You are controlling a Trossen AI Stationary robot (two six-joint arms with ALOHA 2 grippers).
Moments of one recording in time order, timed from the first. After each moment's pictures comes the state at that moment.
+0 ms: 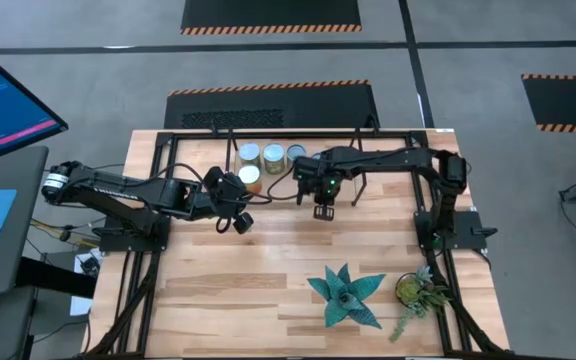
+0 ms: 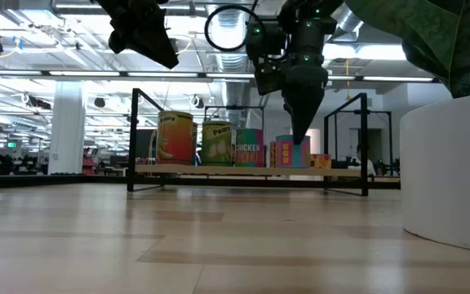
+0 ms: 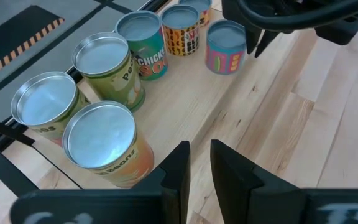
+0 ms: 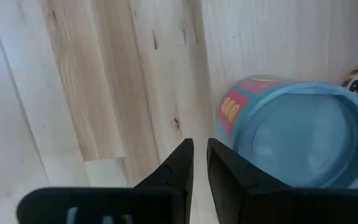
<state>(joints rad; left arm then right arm) -0.13 1.24 1.03 -0.64 -0.56 -0.50 -0.21 1.87 1.50 -1.04 -0.02 -0.06</state>
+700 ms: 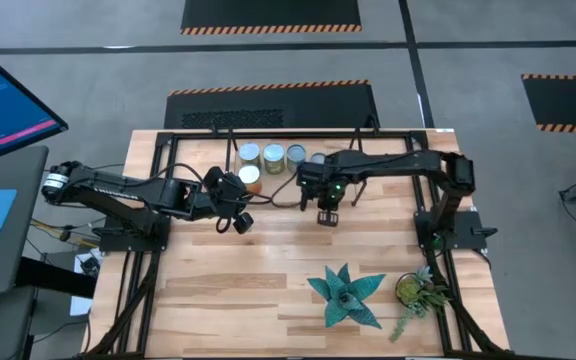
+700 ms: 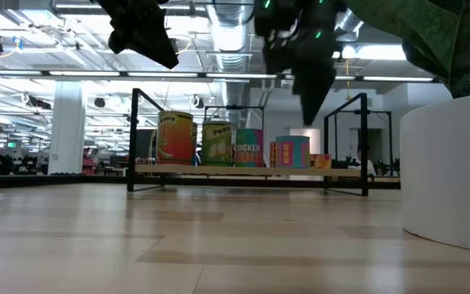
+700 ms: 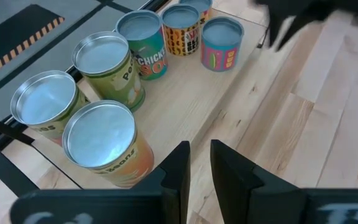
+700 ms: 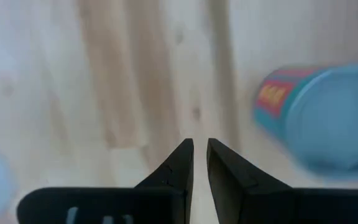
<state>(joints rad) -0.13 1.24 1.03 -0.64 -0.56 -0.51 -0.16 1.82 1.50 -1.09 -0.03 -0.01</state>
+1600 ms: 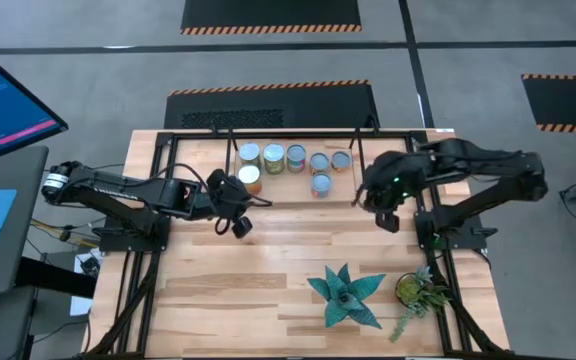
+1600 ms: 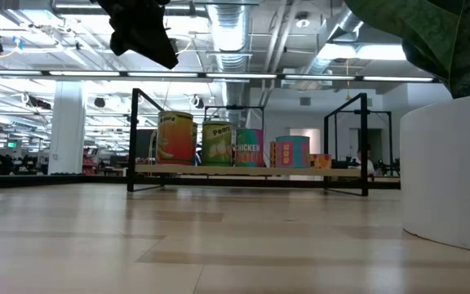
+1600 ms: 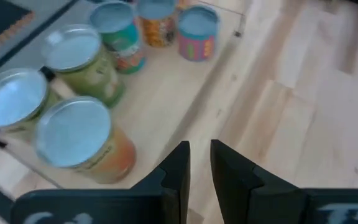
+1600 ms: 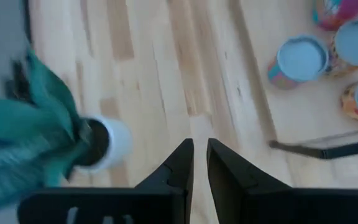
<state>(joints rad) -0.13 1.23 1.03 -0.63 -0.46 -0.46 0.05 1.24 1.50 -1.28 -0.02 0.29</state>
